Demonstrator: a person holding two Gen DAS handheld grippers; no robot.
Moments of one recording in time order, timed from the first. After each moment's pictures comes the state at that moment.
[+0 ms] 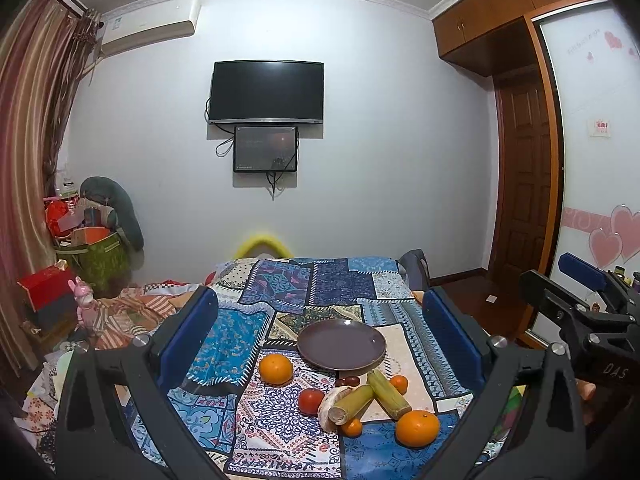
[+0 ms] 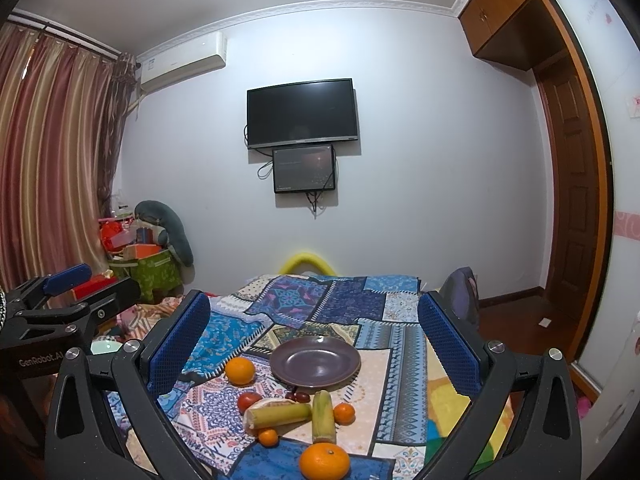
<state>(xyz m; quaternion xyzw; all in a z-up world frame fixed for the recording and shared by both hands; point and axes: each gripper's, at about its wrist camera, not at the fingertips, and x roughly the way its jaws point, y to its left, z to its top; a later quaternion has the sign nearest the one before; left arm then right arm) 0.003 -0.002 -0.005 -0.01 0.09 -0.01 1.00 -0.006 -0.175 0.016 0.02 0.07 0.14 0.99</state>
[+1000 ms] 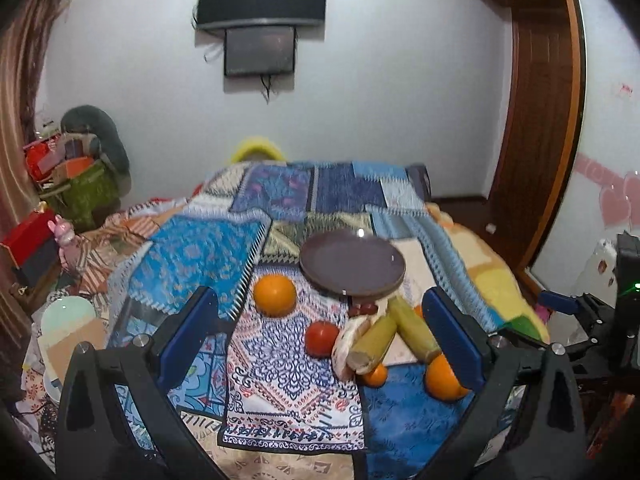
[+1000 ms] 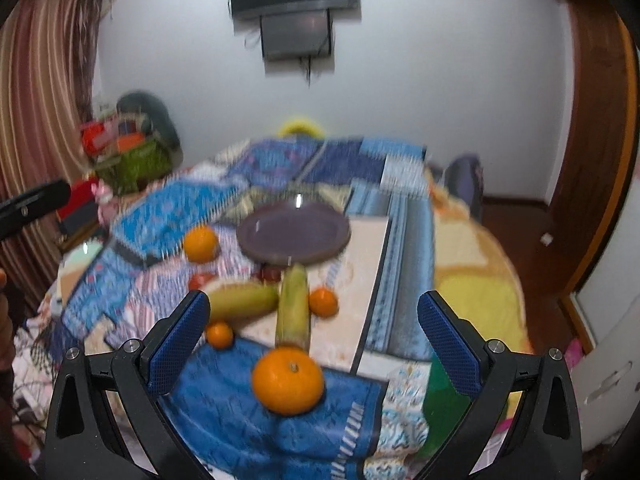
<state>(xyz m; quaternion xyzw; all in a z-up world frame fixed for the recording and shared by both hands) 0.098 0.022 -0.080 -0.01 0.27 -0.03 0.96 0.082 -0.192 -0.087 -0.01 0.34 0.16 0.93</state>
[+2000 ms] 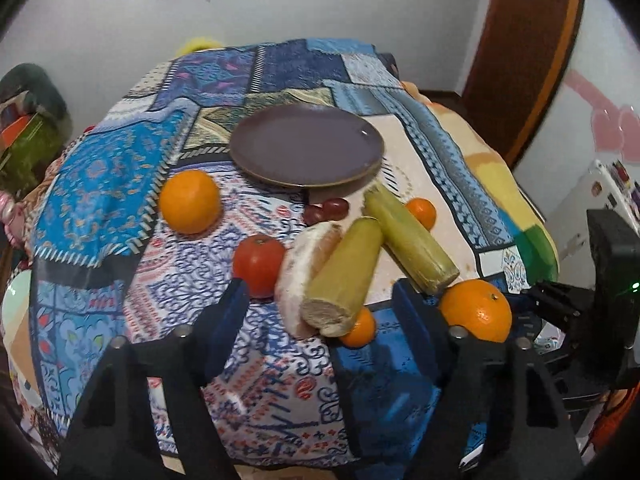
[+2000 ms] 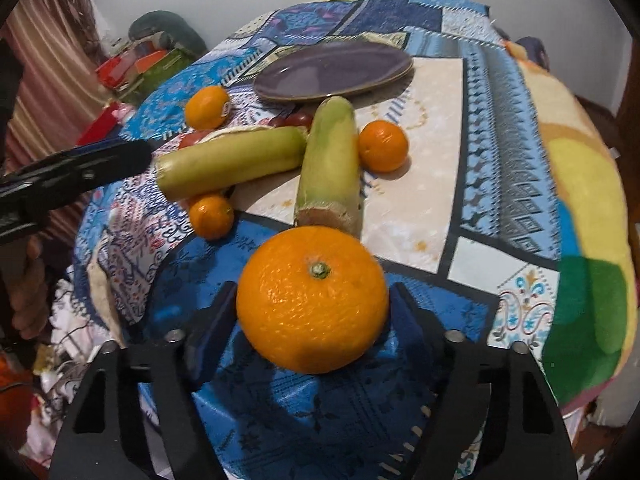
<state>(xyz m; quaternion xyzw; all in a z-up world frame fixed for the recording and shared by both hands) 0.183 -0.021 -0.186 0.02 0.45 -0.10 0.89 0.122 -0.178 -0.184 0.02 0.51 0.25 0.83</state>
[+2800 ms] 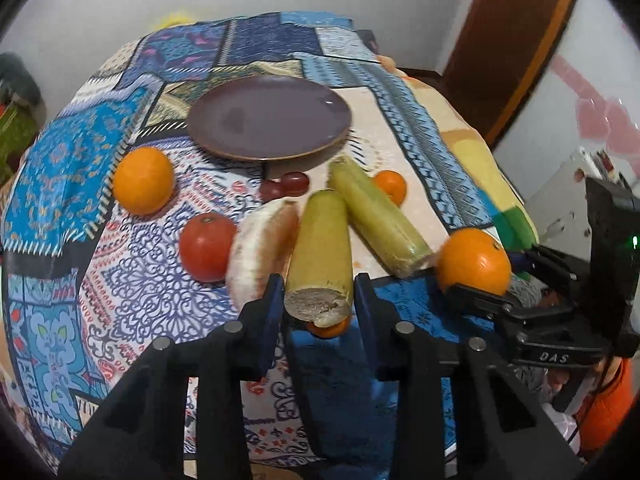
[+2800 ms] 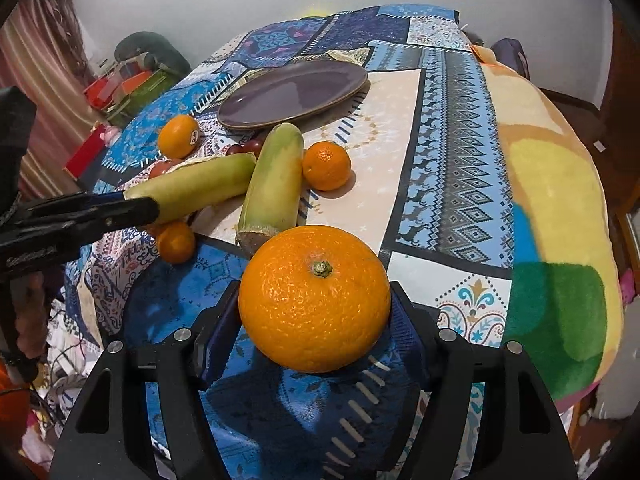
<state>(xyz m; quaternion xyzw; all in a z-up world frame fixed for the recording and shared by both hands) 0.186 -0.042 -0.198 0.01 0.49 -0.14 0.86 0.128 -0.211 -0.178 0.04 0.48 0.22 0.85</state>
